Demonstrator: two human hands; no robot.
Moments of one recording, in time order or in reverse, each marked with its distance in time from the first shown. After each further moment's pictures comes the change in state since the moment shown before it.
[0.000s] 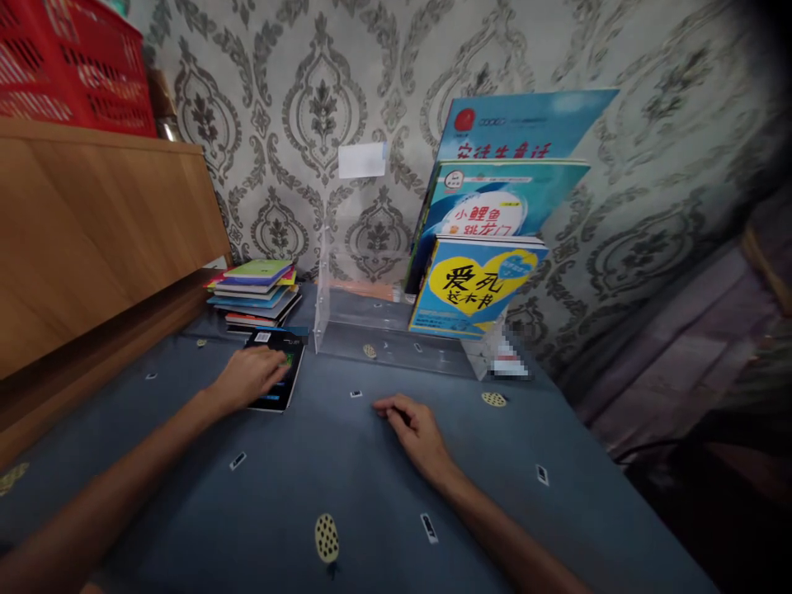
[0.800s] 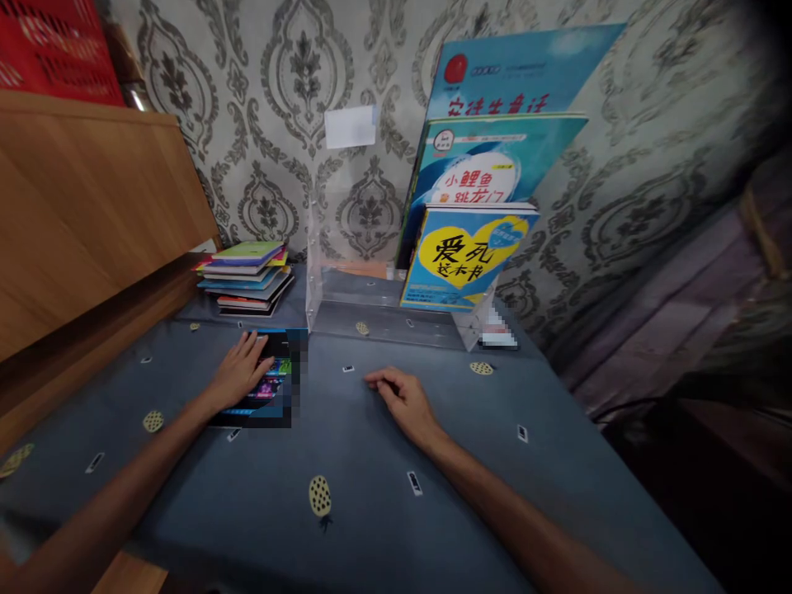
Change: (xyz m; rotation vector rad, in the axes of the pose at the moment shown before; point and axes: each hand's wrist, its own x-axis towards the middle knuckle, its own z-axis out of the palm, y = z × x) left_hand -0.033 -0.007 0.066 -0.115 -0.050 -0.366; right_hand 0.000 0.002 0.002 -0.009 -0.001 0.007
